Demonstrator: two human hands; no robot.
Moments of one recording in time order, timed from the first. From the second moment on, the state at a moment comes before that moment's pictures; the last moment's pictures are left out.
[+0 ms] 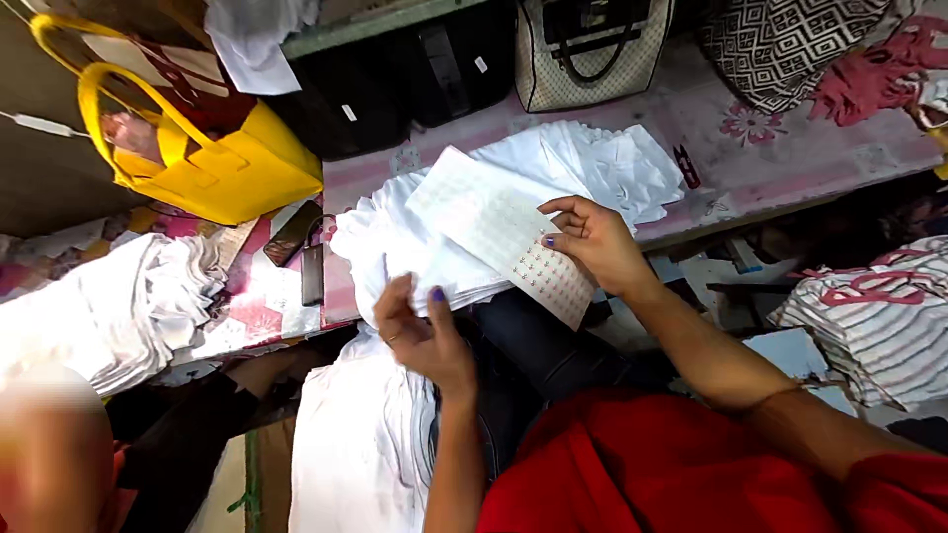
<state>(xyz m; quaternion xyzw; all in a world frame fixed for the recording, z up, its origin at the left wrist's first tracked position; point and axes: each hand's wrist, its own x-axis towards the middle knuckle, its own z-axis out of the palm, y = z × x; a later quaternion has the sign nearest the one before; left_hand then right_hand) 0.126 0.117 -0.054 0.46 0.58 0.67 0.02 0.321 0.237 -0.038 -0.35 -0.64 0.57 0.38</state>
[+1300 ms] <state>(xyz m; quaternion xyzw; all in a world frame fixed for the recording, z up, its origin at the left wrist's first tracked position) 0.172 0.124 -0.080 0.44 0.70 0.52 0.23 0.312 0.217 -0.083 -0.23 -0.81 0.33 0.43</state>
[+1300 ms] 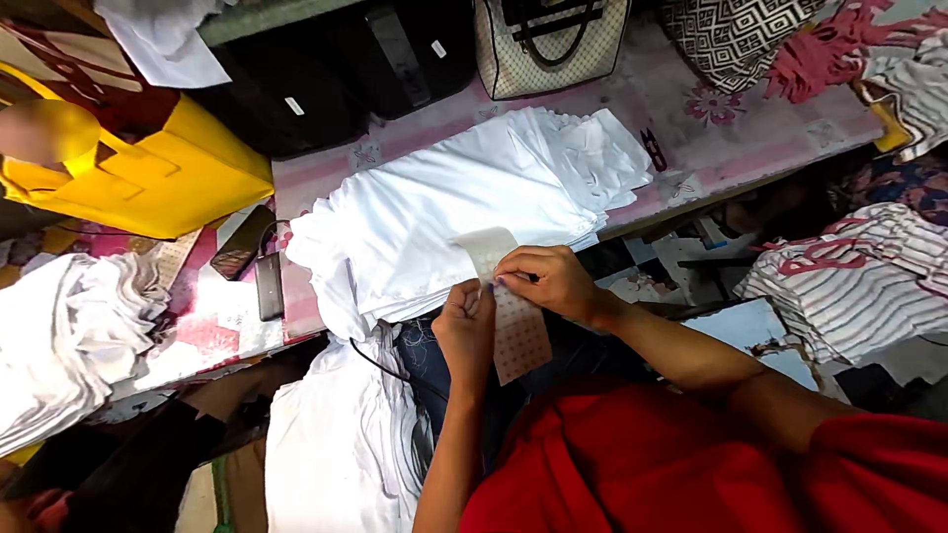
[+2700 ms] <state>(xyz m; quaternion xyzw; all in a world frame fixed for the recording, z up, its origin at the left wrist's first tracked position) 0.173 0.231 -0.115 0.74 0.58 0.31 0.12 0.360 0.267 -0.174 -0.46 -0.82 0.05 0.33</state>
